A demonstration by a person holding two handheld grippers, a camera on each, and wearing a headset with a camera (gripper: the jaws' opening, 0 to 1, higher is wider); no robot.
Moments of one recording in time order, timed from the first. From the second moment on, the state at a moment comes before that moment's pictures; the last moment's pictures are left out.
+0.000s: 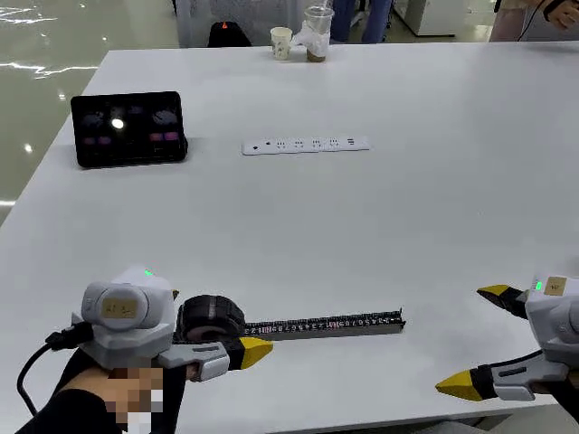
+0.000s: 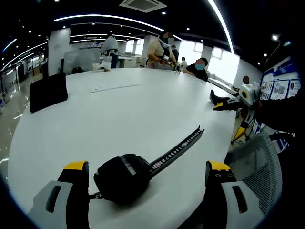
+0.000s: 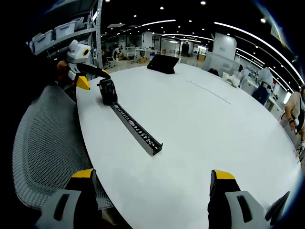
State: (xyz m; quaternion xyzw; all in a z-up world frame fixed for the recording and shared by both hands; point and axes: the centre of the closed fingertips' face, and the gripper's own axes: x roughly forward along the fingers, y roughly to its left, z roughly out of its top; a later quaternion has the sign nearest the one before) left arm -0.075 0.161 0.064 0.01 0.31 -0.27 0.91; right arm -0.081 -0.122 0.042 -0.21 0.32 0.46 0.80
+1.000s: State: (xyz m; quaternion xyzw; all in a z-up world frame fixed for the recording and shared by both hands) left arm -0.034 0.165 0.063 -0.06 0.36 -0.10 0.93; right arm -0.056 -0.084 0.037 -0.31 0.33 0.53 0.72
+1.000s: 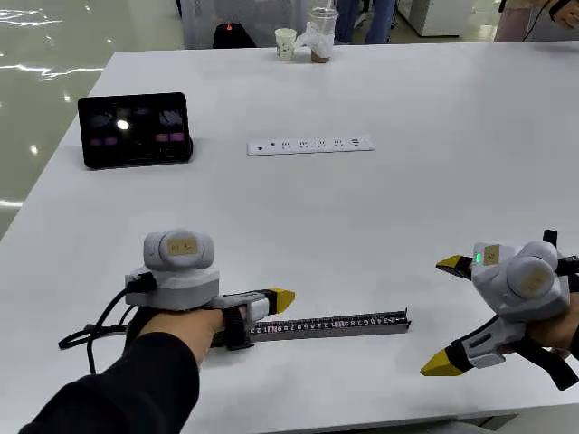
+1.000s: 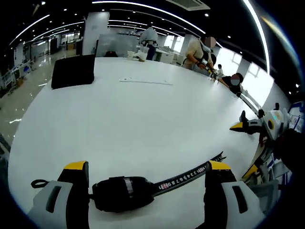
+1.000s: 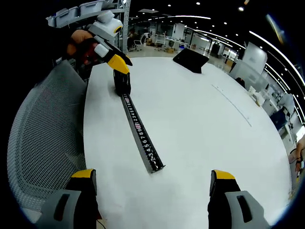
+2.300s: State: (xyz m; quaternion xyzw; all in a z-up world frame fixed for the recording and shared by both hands) left arm -0.041 0.182 0.027 -0.04 0.26 -0.07 0.96; right arm -0.037 -0.057 0.001 -0.37 0.34 0.60 0.62
